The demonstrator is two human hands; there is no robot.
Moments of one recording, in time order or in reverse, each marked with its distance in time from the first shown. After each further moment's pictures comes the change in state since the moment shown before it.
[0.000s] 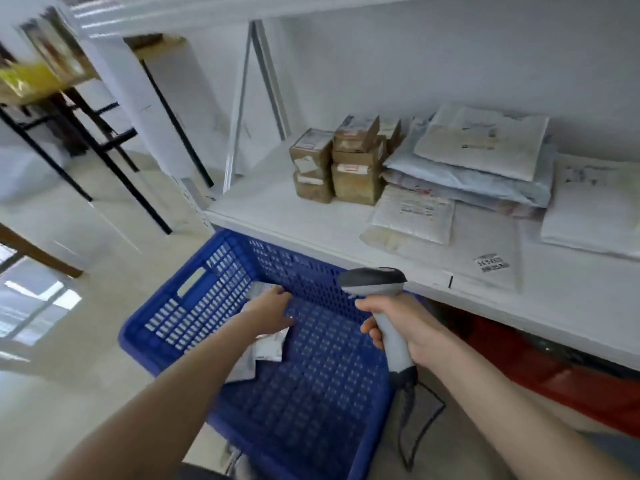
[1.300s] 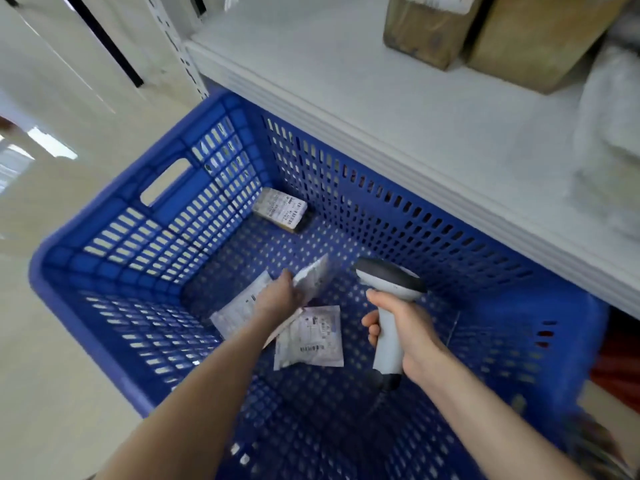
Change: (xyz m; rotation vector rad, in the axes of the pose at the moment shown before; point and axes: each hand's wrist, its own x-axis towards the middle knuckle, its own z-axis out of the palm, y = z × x) left_hand 0.157 -0.094 0.227 -0.655 -0.081 -0.361; right_hand 0.223 0.111 0.106 0.101 0.162 0.273
